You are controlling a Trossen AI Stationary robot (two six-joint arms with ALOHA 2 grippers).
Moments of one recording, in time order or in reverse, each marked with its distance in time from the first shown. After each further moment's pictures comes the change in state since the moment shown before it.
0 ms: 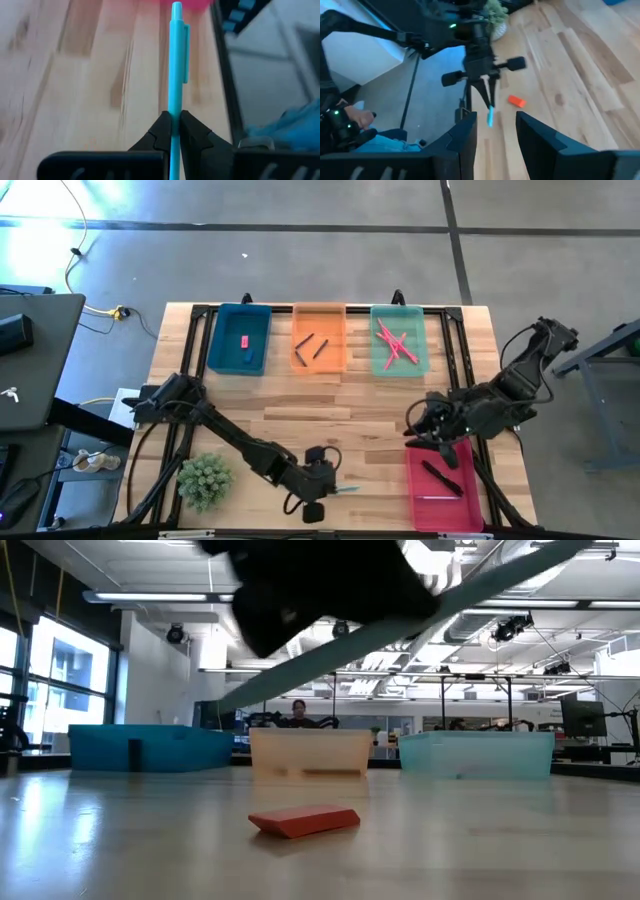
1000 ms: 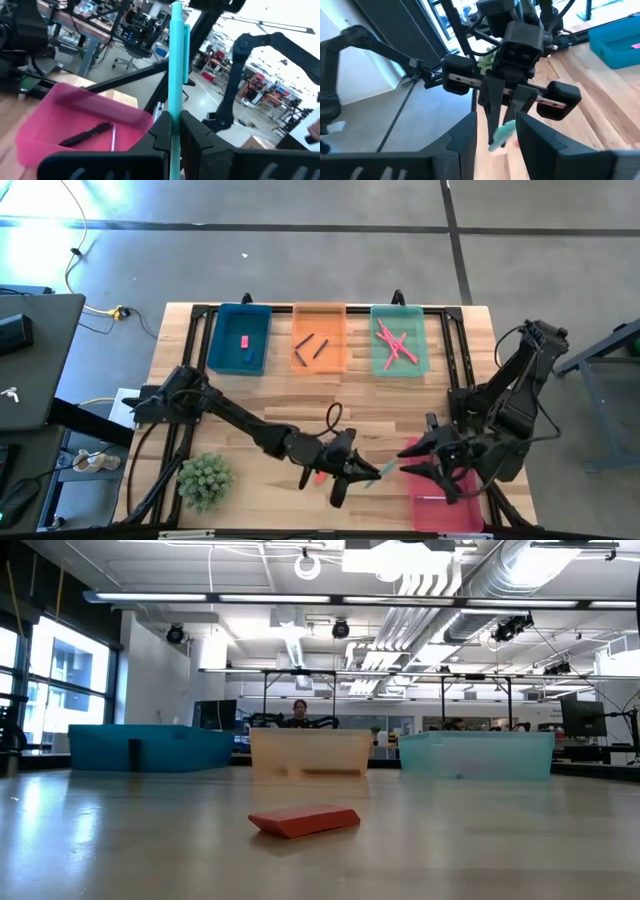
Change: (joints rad) left arm 0.131 -0.002 0.002 0.762 0.052 0.052; right arm 0.222 0.167 0.000 0.313 0.375 -0.170
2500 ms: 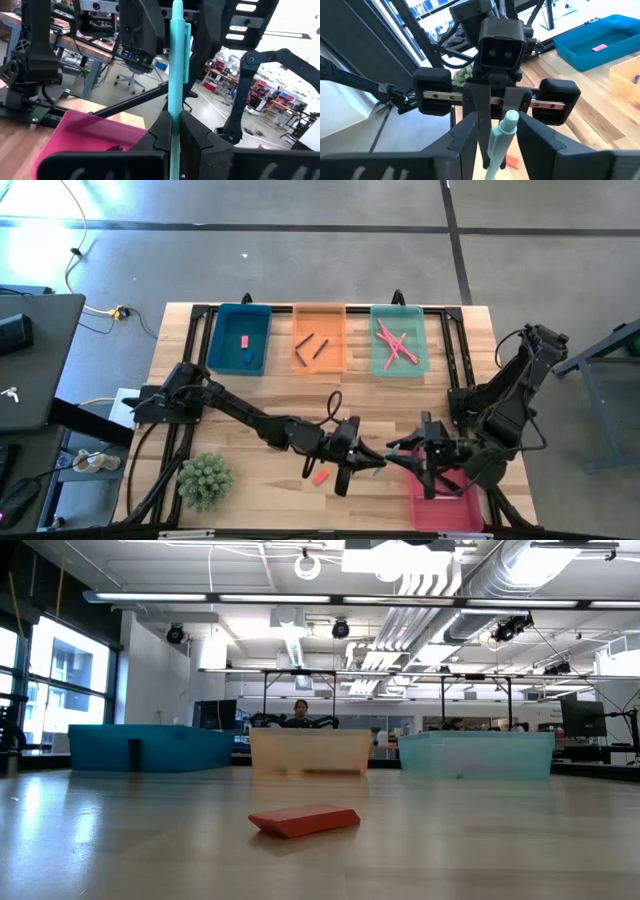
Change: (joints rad) left arm 0.056 -0.002 0.000 0.076 0.023 0.078; right arm -0.052 0.076 0.000 0.042 0.138 0.090
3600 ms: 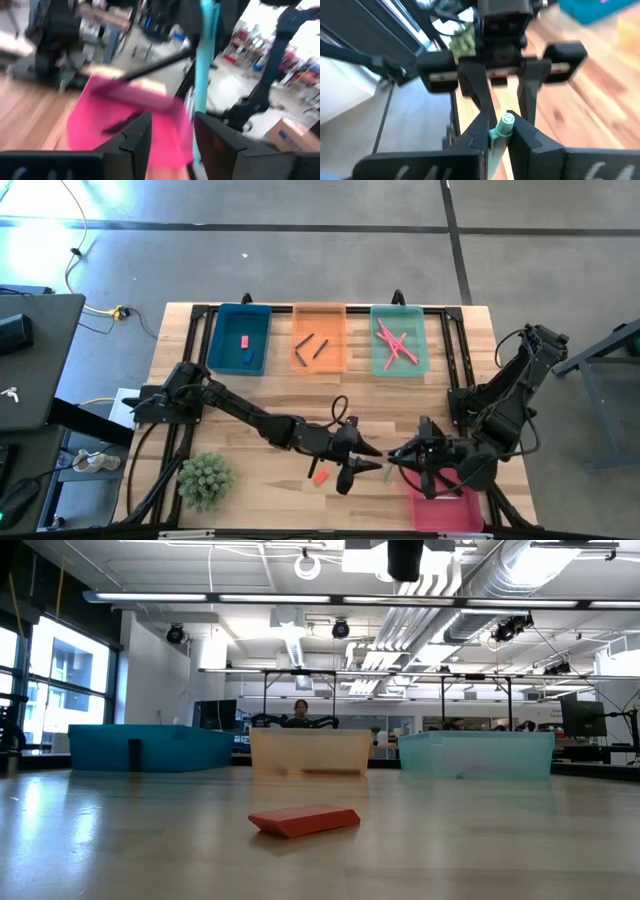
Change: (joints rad) left arm 0.010 0.002 -0.001 -0.184 -0.008 -0.001; right arm -0.008 0.001 0.000 -0.168 -0.140 0.193
